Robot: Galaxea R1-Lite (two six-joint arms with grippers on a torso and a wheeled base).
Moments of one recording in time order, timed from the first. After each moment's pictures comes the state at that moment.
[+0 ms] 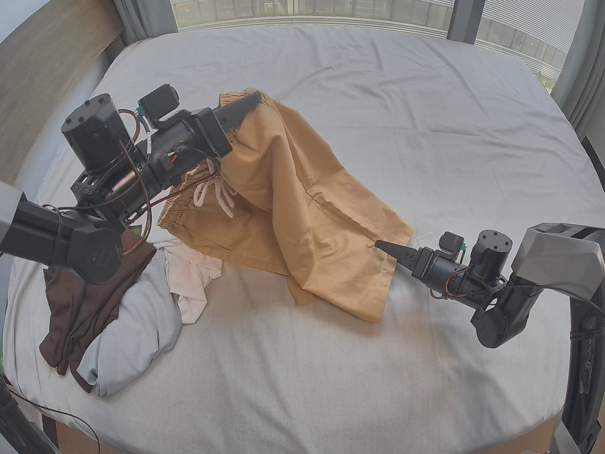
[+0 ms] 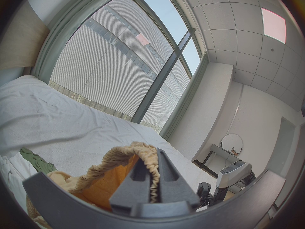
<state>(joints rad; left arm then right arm) -0.37 1.88 -1.09 -1.14 -0.46 -0.37 0.26 2.35 -0.80 -1.54 0.58 0.75</state>
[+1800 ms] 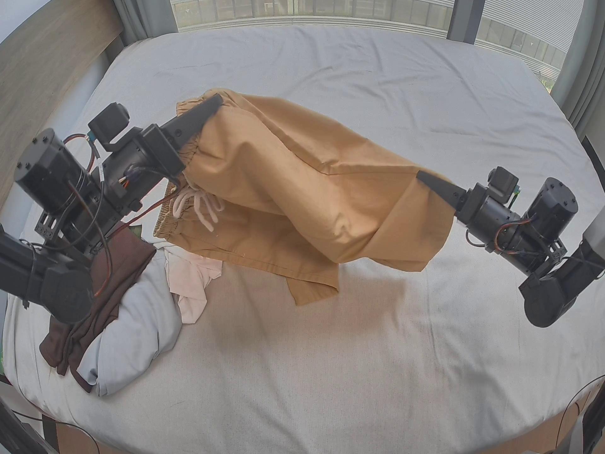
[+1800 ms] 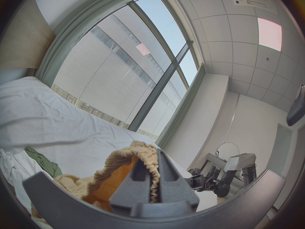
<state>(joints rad) -0.32 1.77 -0.82 -1.44 -0.49 -0.48 0.27 1.95 -0.71 -1.54 0.55 0.72</state>
